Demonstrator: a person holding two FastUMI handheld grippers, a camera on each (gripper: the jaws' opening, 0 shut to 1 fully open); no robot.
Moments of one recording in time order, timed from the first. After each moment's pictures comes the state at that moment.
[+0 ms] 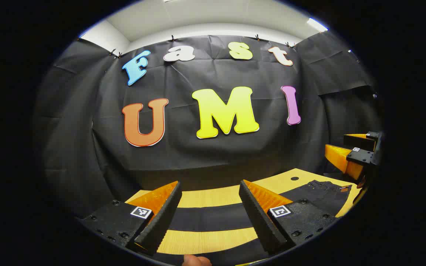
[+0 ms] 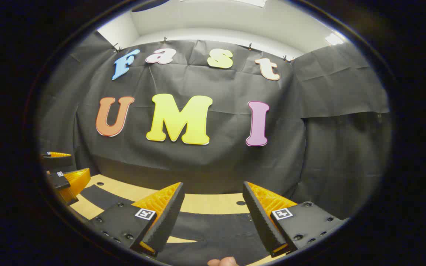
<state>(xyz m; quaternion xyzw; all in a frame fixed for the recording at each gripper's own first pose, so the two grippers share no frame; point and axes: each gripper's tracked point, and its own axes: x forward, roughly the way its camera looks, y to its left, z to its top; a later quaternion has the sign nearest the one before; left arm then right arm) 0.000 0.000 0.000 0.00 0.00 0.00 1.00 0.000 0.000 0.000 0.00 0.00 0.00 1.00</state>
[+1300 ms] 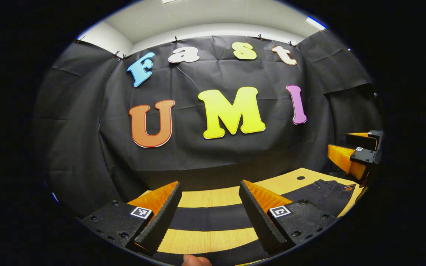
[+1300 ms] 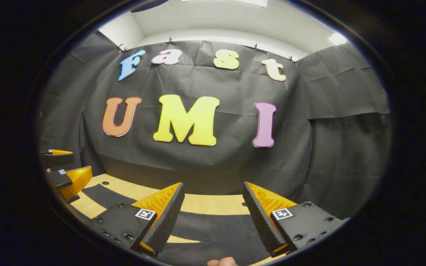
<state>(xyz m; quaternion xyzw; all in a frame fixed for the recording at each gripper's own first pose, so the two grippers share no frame) -0.011 0.020 0.002 0.01 0.01 0.03 1.00 -0.001 0.011 0.002 -0.01 0.00 0.03 1.00</state>
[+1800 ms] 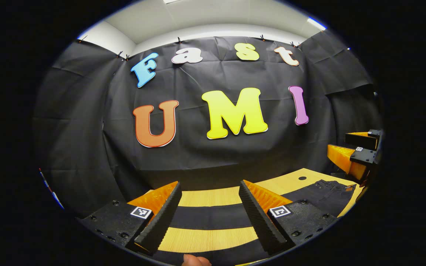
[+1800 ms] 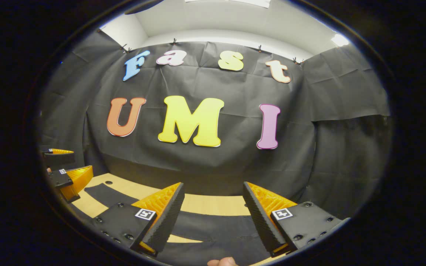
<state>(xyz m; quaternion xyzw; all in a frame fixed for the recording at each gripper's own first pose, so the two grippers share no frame) -0.023 0.028 0.003 0.01 0.01 0.04 1.00 -0.007 0.021 0.006 -0.02 0.00 0.05 1.00</state>
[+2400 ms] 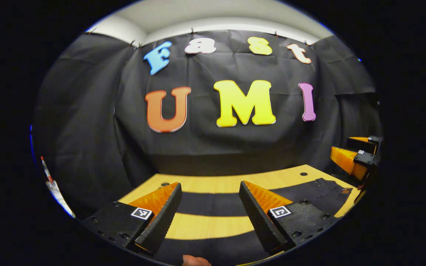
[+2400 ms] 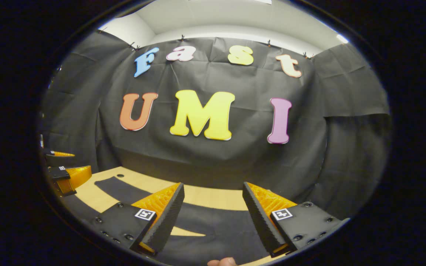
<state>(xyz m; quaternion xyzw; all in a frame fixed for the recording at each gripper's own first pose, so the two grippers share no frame) -0.069 0.039 -0.048 -0.09 0.11 0.07 0.99 -0.025 0.012 -0.025 -0.02 0.07 0.11 0.99</state>
